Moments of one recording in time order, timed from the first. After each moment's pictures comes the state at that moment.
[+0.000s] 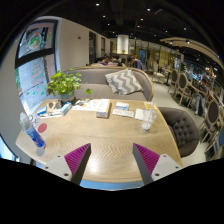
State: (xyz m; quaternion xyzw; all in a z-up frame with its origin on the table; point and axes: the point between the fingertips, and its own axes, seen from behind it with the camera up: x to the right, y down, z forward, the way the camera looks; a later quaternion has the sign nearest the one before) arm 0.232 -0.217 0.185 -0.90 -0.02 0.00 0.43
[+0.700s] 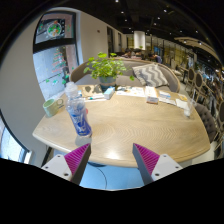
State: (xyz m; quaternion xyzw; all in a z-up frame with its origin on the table) arm -0.036 -0.280 0.110 -0.91 -0.07 0.06 0.41
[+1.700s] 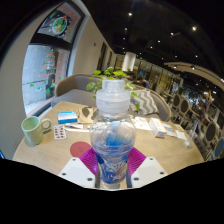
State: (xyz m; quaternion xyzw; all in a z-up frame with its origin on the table) arm -0.171 -0.101 0.114 -0.85 -0.06 -0.09 0.52
